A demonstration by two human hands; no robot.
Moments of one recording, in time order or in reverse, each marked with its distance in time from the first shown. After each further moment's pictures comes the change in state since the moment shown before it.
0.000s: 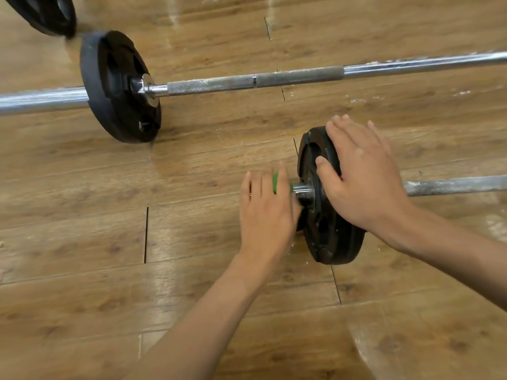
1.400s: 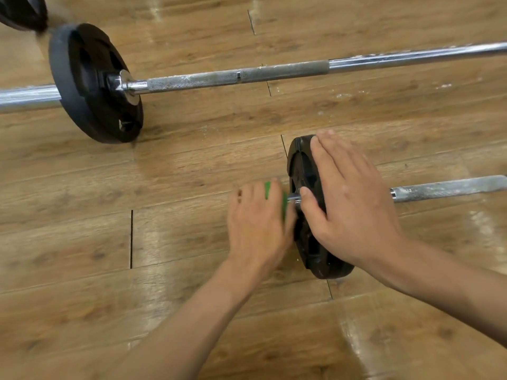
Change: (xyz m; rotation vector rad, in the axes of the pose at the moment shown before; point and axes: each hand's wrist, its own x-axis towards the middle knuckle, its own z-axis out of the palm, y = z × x) left_hand -0.004 0.007 -0.022 0.000 -0.175 -0.024; right_hand -0.042 -0.013 0.000 -0.110 0.051 -0.104
